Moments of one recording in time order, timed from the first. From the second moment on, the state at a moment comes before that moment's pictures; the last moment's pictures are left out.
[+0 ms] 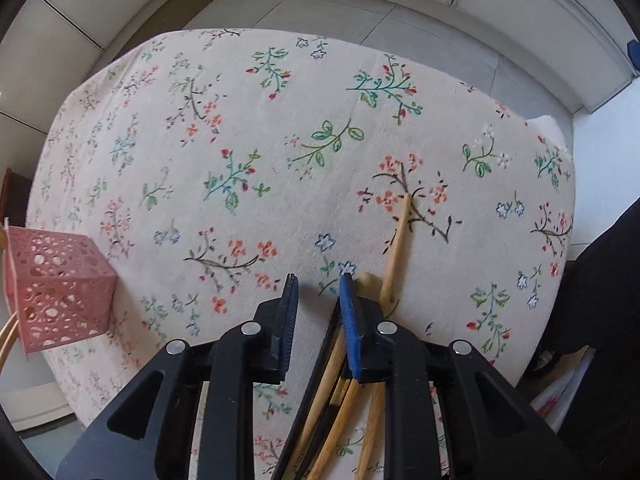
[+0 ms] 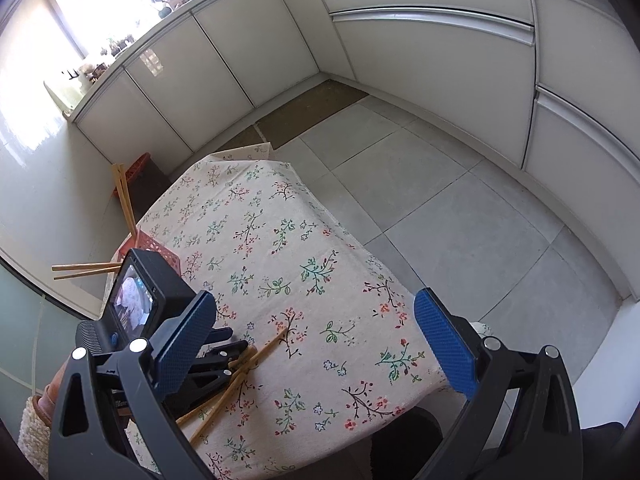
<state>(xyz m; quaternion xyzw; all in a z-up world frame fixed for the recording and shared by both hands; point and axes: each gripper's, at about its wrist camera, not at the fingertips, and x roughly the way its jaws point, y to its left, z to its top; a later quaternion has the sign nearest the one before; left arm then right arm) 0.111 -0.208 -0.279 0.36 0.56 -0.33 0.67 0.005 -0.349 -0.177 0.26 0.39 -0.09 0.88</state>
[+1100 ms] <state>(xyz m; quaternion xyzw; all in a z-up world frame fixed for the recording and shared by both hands) 0.155 -0.141 -0.277 0.30 0.57 -0.30 0.70 0.051 -0.322 -0.250 0.37 0.53 -0.07 0.76</state>
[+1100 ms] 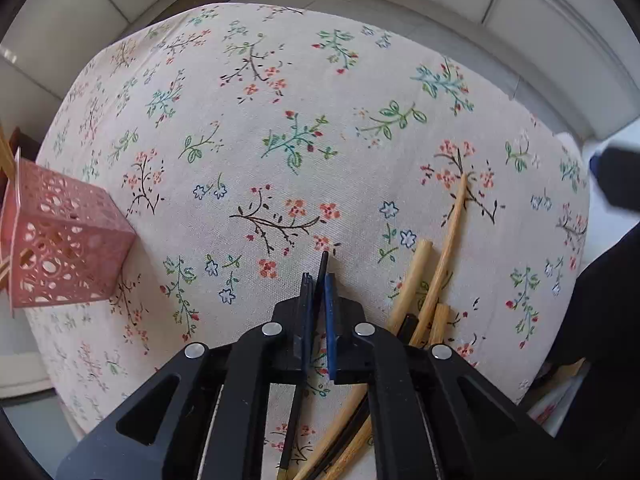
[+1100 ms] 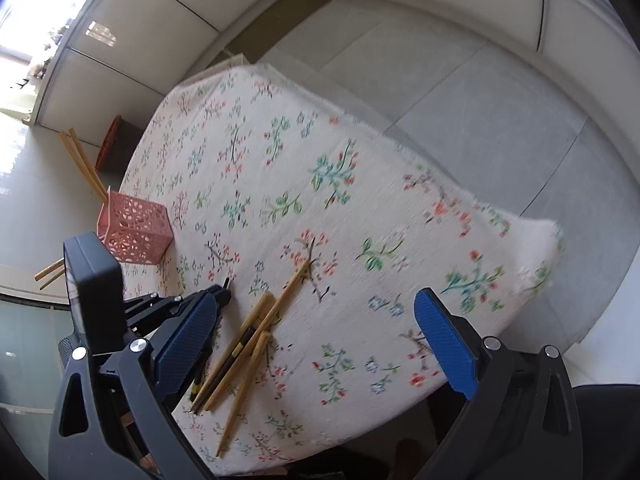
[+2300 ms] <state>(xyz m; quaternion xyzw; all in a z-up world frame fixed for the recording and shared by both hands) 0.123 -0.022 -0.120 0.14 0.43 -0.25 0.86 0.117 -0.237 -0.232 0.32 0.48 -0.11 0.81</state>
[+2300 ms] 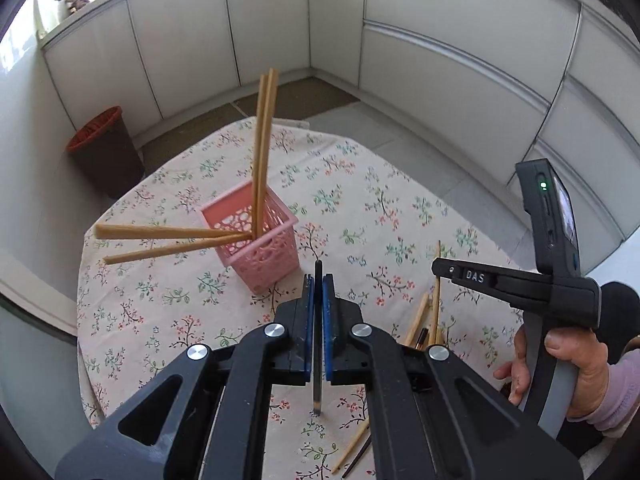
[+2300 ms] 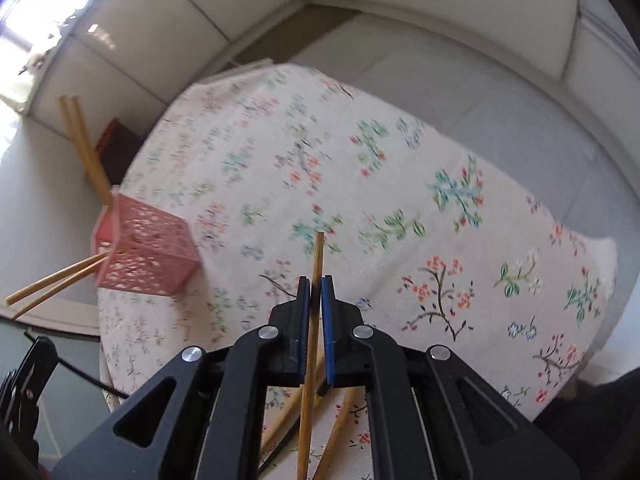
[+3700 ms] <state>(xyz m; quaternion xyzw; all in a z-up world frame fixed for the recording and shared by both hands) 0.151 0.009 0.037 0.00 0.27 -0.14 0.95 0.096 -0.223 0.027 0.19 0.23 0.08 0.95</state>
